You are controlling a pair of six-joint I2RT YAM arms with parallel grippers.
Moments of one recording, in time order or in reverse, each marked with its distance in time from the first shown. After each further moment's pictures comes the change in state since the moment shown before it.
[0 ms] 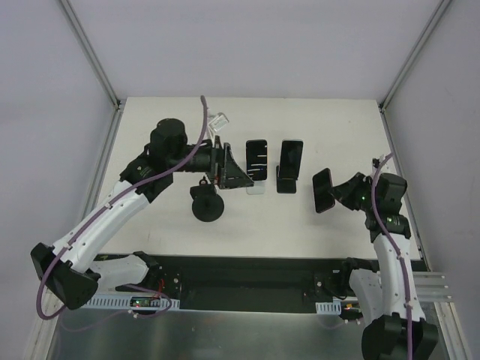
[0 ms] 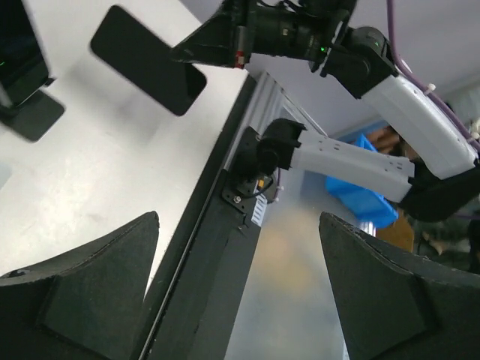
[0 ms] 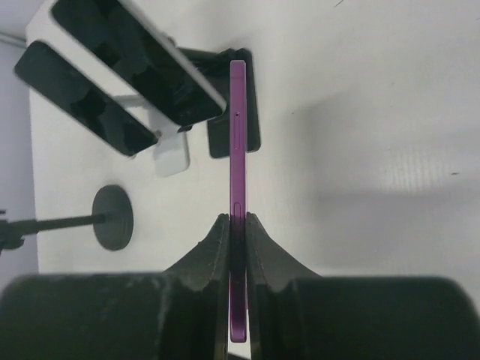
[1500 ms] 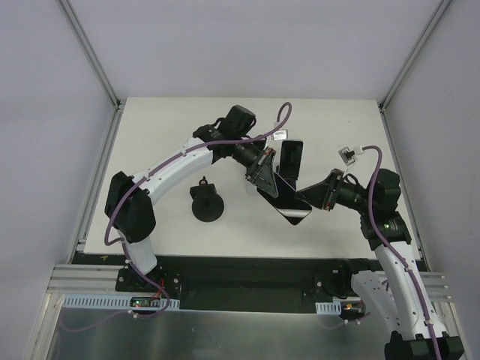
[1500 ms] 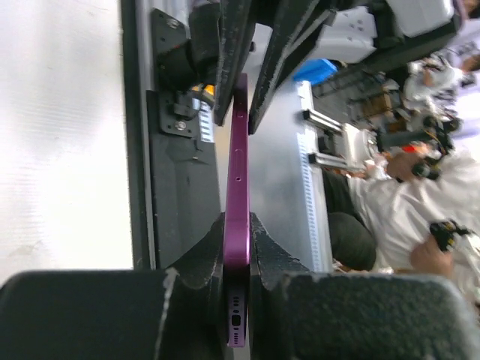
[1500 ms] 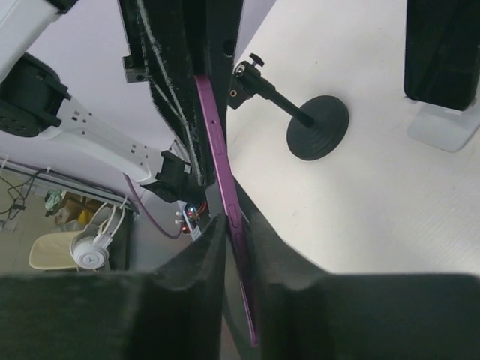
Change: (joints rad) left arm -0.180 0.695 0.509 -0.360 0.510 0.436; right arm 0.277 -0.139 0.069 0.182 -0.558 0.111
